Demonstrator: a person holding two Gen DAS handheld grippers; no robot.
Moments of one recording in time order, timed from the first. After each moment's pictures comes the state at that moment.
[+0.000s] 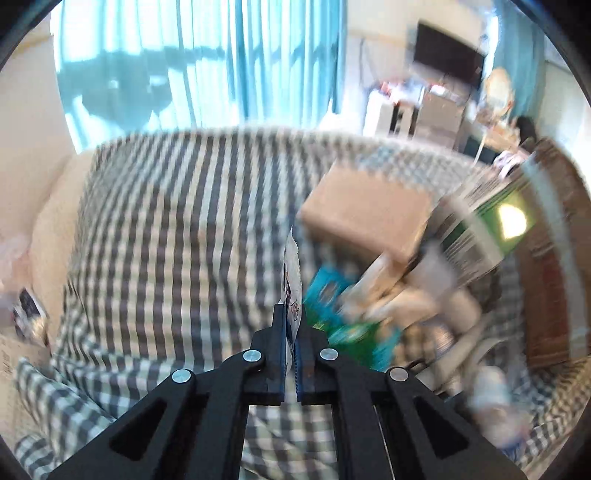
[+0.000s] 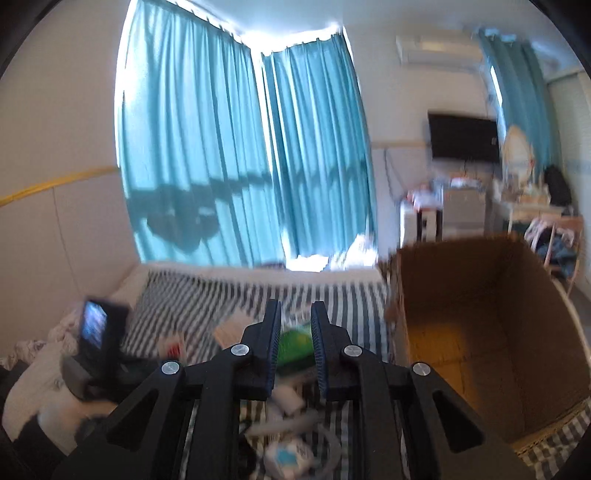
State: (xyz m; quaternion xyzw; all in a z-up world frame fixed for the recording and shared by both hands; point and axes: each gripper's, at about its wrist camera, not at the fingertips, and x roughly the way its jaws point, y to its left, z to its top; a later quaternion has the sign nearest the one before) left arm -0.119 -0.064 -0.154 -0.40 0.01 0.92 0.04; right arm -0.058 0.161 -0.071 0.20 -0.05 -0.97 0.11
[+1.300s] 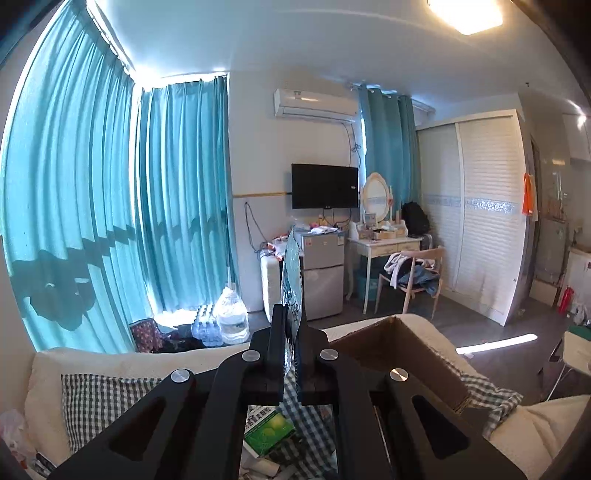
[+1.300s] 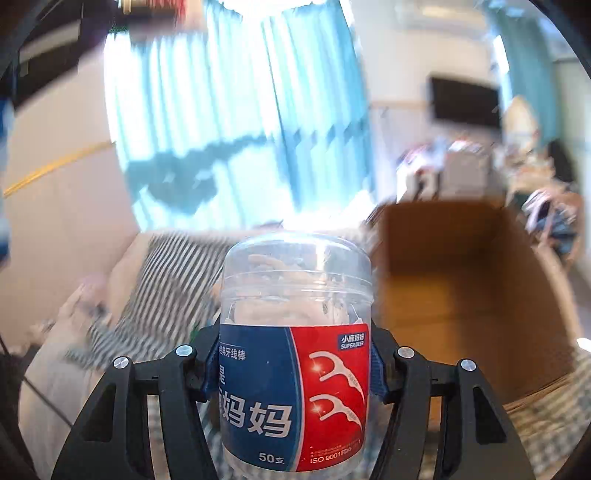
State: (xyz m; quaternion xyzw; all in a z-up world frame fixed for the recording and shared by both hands) left arm -0.038 0.078 0.120 -0.12 0.04 0.97 0.22; right arm -0.004 0.227 -0.052 0.24 -0.05 -0.97 0.09
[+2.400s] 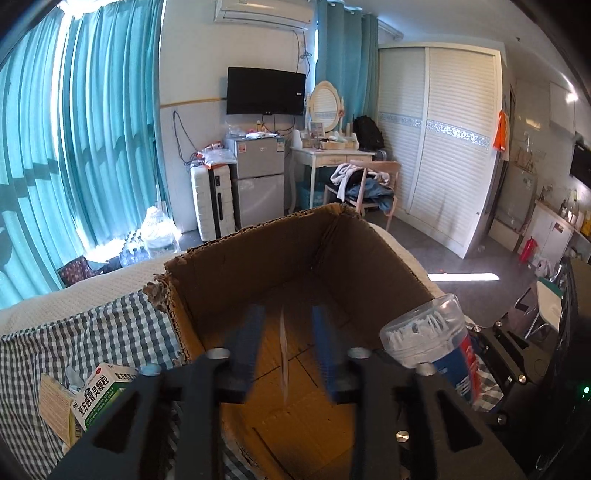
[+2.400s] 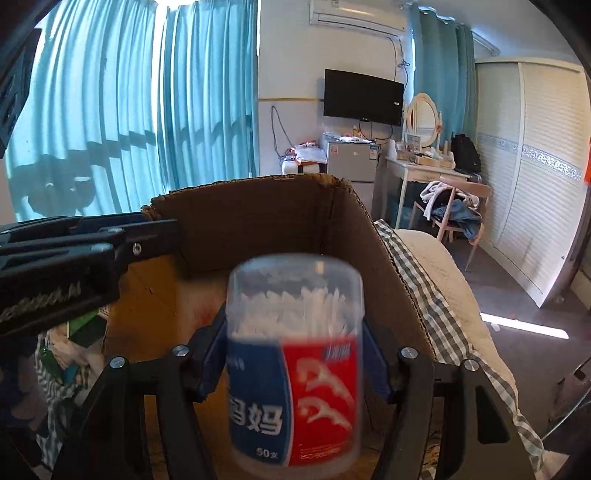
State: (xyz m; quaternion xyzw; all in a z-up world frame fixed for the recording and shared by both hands) left arm -0.135 0.248 -0.039 -0.28 0.08 0.90 0.31; right arm -0.065 0.377 -0.083 0.27 -0.03 -0.96 -0.11
